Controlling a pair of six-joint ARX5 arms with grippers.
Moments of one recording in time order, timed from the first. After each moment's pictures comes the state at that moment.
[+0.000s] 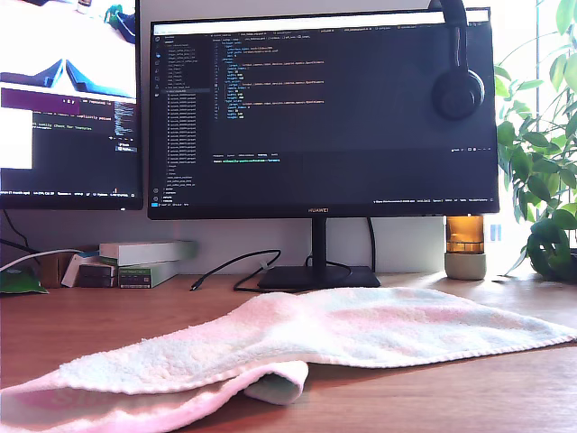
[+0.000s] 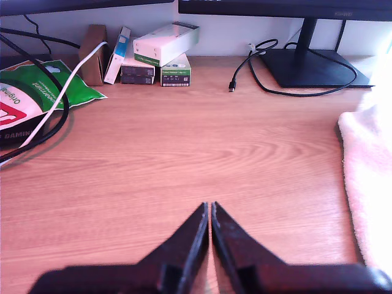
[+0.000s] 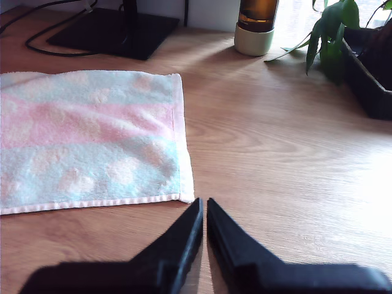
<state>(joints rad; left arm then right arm) -0.12 0.00 0.07 -0.37 0.11 -0.11 0.07 0.09 0.09 -0.38 -0.06 -0.13</state>
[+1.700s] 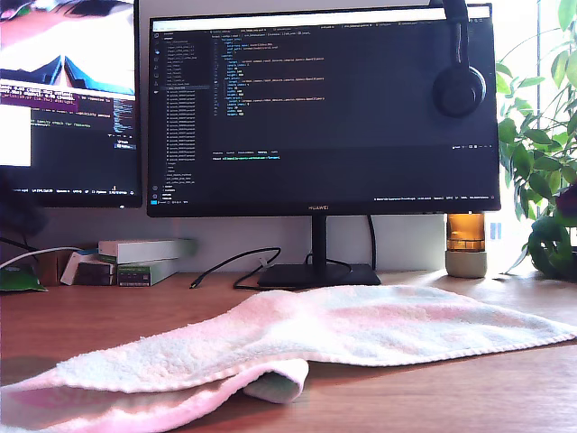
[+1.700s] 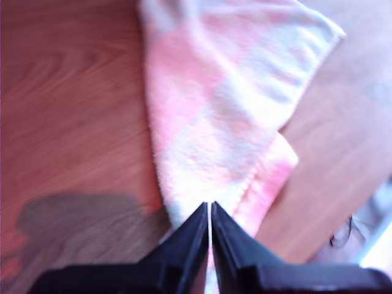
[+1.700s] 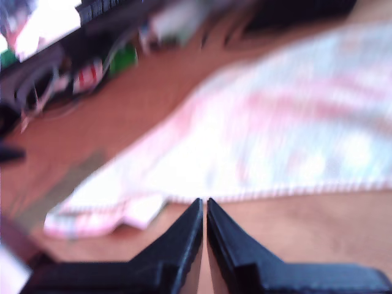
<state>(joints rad) -0.52 0.74 0.48 -0.48 0.31 -0.14 0.38 0.22 0.14 -0.33 -0.37 0.34</state>
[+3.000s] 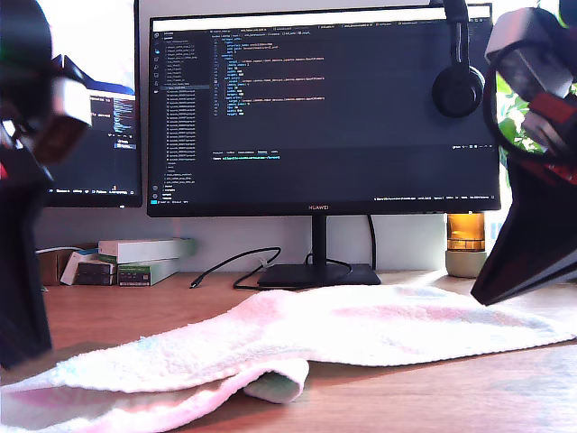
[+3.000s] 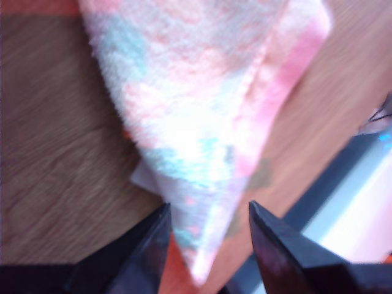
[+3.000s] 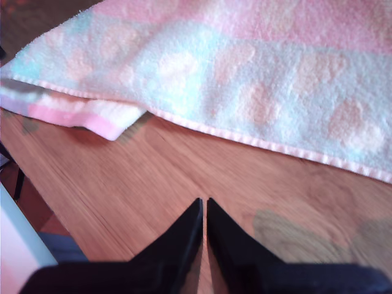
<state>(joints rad) -0.57 1.28 0.65 -0.67 0.33 0.06 0.49 1.02 0.46 -0.33 -0.36 -0.03</state>
